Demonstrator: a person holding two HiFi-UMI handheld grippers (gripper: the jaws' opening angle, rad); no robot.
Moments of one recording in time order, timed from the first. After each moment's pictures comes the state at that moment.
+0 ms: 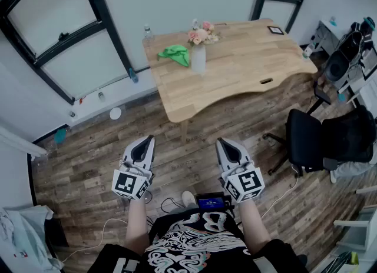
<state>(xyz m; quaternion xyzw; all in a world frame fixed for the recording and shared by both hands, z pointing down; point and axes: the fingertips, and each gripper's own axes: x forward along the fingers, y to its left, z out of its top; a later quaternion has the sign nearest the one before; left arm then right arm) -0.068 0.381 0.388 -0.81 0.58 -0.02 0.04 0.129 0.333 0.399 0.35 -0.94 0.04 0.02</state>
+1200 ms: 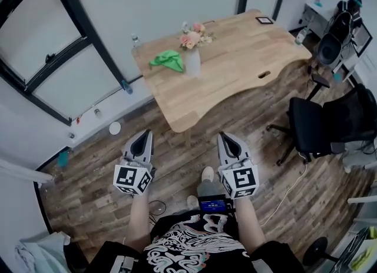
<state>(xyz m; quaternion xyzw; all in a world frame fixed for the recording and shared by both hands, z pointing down) -0.123 0.296 0.397 -0.83 0.56 -0.01 0.00 0.099 0.287 0.402 0.48 -0.88 0.02 0.05</state>
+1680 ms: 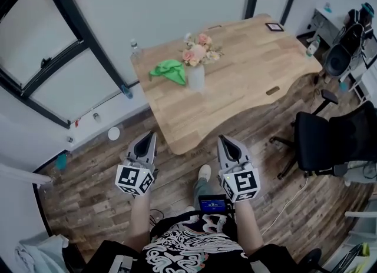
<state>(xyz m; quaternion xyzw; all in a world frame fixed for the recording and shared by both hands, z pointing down) -0.123 0.175 0.419 -0.83 0.56 -0.02 -0.02 0.085 0.167 0.417 0.45 -0.89 0.04 0.04</state>
